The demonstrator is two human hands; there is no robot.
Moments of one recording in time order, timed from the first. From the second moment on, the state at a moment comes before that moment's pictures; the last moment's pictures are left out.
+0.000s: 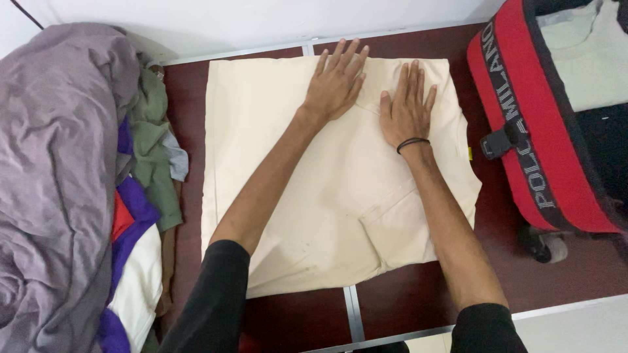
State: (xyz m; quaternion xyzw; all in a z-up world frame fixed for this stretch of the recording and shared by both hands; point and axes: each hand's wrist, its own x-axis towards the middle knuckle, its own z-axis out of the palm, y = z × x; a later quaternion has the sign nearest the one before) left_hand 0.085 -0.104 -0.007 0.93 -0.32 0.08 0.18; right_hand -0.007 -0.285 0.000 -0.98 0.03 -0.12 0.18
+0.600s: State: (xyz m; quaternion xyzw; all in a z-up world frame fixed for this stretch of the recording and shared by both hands) left_hand 0.084 -0.121 -0.004 0.94 -0.34 0.05 0.09; right_hand 0.024 -0.311 0.018 -0.98 0.12 -0.03 0.16
